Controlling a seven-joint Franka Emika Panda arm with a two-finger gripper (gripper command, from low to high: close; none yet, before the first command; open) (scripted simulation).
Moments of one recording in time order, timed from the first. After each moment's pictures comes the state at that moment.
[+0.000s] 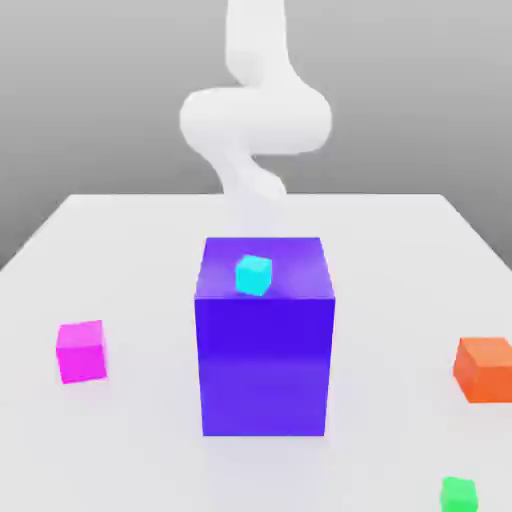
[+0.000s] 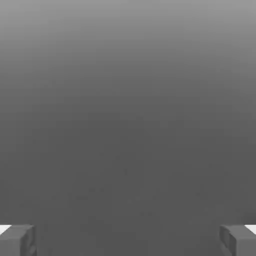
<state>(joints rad) -0.07 -0.73 -0.01 -2.35 -0.02 2.35 0.86</state>
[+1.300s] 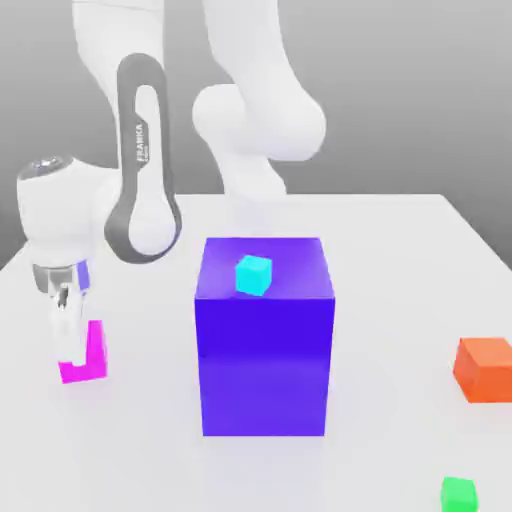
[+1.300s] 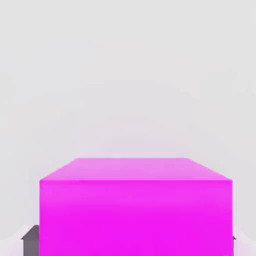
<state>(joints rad) -0.69 0.18 -0.12 -2.82 0.16 3.00 1.15</state>
